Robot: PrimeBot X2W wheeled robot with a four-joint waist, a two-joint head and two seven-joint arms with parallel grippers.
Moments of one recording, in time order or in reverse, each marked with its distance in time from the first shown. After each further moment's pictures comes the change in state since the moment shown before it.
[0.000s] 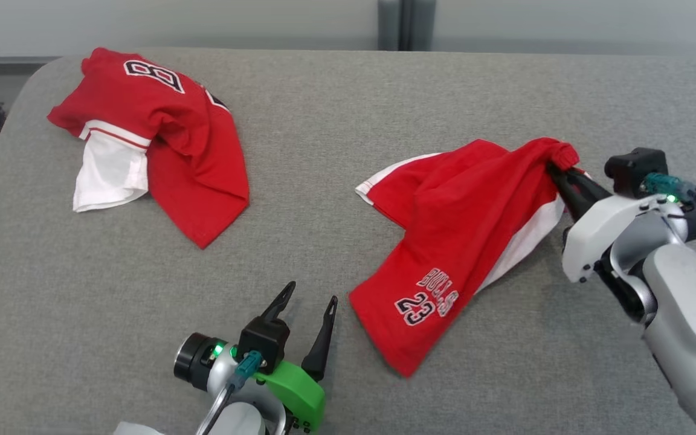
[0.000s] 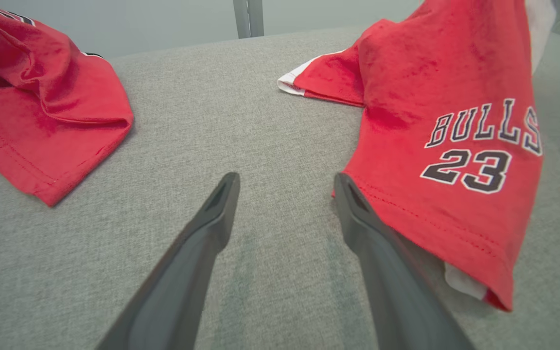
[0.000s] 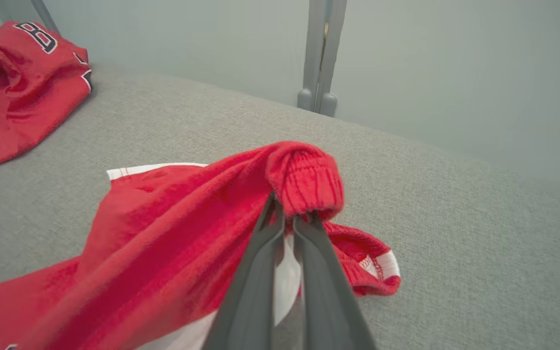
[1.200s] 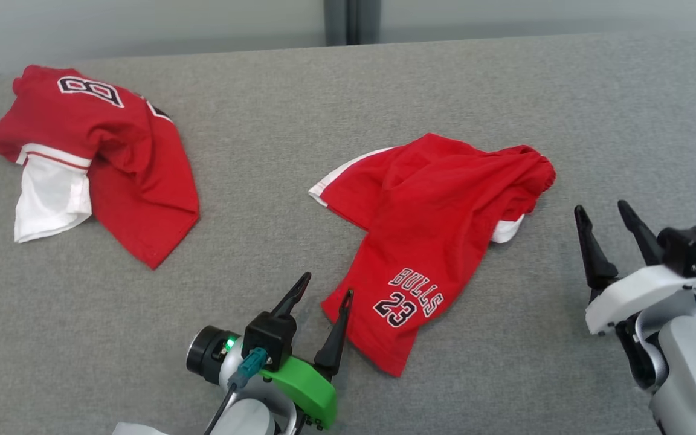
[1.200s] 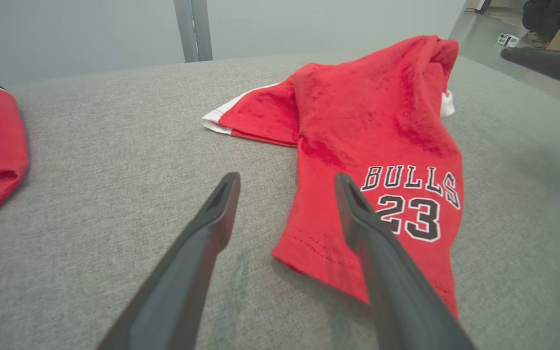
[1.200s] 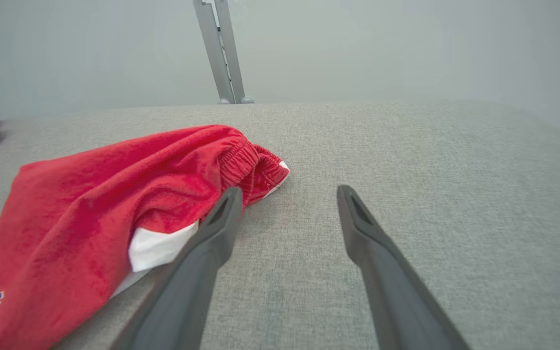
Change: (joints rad) left arm -0.008 -0.001 -0.055 -0.082 -0.074 -0.006 0.000; right arm 0.128 0.045 -0.172 0.148 -0.016 0.000 -0.290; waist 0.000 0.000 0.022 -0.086
